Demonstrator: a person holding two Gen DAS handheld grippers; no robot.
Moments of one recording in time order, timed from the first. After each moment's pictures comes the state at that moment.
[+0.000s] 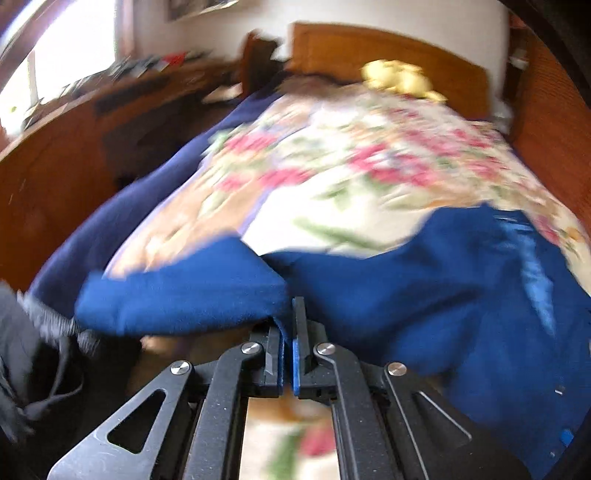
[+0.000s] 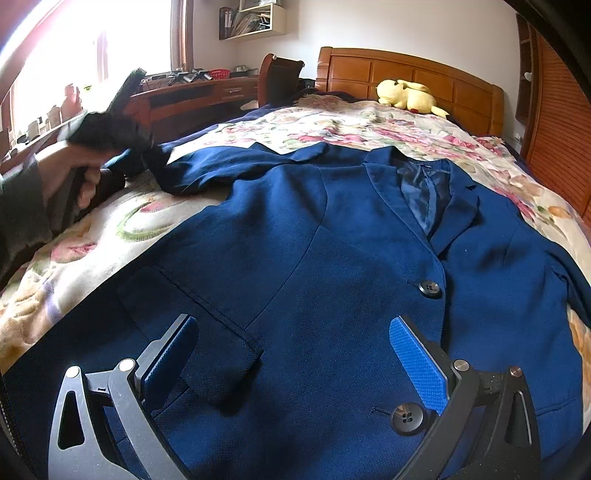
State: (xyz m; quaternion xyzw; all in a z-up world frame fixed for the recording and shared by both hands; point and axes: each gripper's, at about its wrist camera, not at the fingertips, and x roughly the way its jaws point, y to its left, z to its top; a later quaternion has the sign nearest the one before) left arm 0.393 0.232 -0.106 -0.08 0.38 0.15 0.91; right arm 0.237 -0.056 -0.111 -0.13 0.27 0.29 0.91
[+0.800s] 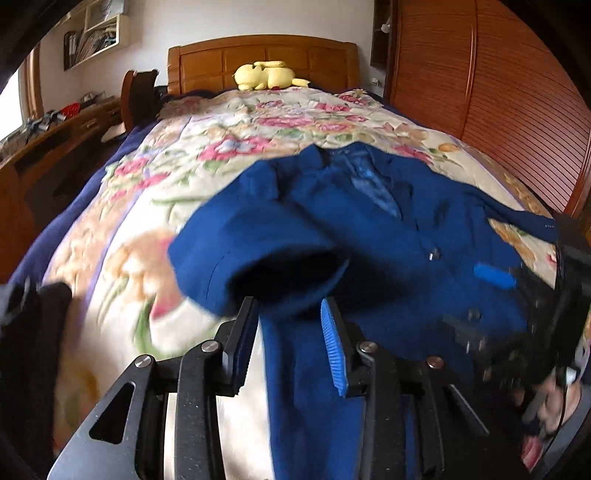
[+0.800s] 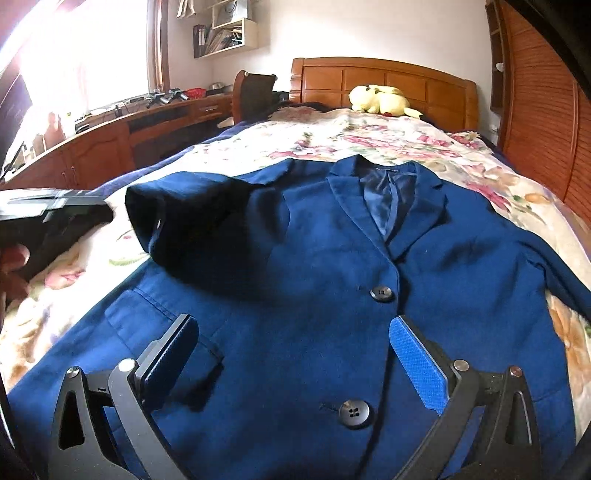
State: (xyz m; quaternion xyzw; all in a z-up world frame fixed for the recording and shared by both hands) left arm 0.264 0.098 -0.110 -0.01 0.38 -0.02 0.93; right arm 0.234 -0.079 -0.104 -0.10 0.26 0.26 0.93
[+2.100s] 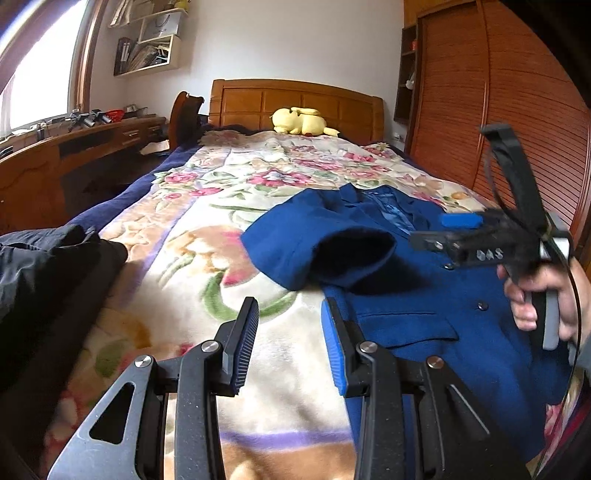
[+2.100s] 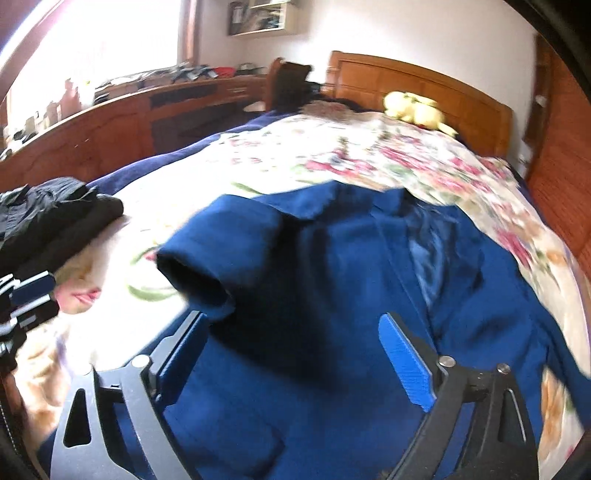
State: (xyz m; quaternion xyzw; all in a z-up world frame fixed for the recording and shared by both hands) left arm 0.179 0.159 -0.119 -0.06 0.27 0.02 0.96; right arm 0.252 0.012 -0.036 -0.17 0.27 0.29 0.90
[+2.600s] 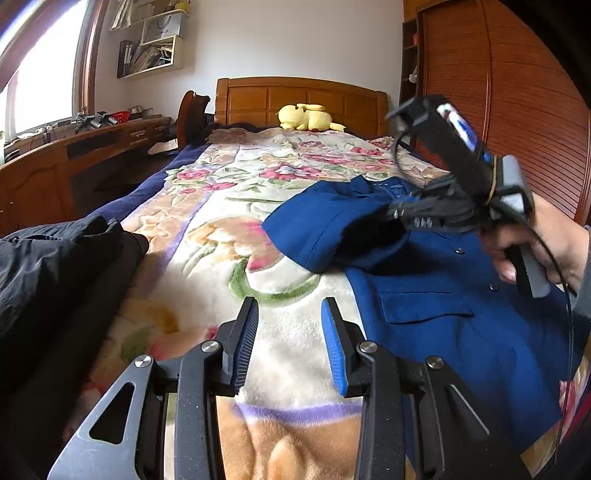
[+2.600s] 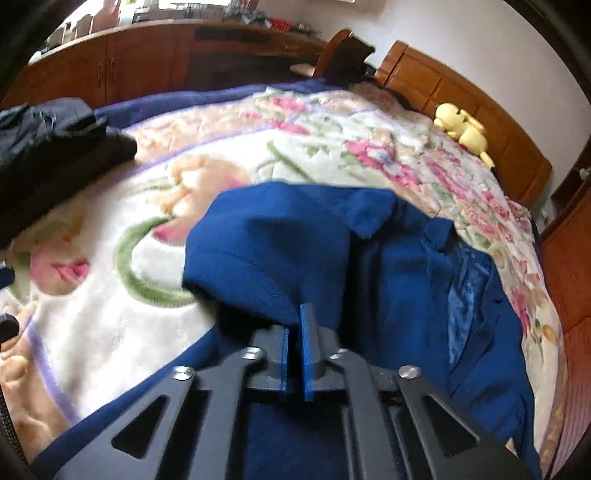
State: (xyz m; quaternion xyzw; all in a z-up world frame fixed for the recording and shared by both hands) left arm 0.159 0.173 -0.128 -0.04 0.28 0.03 0.96; right arm 0.271 0.106 -0.037 -0.31 0.28 0.28 0.86
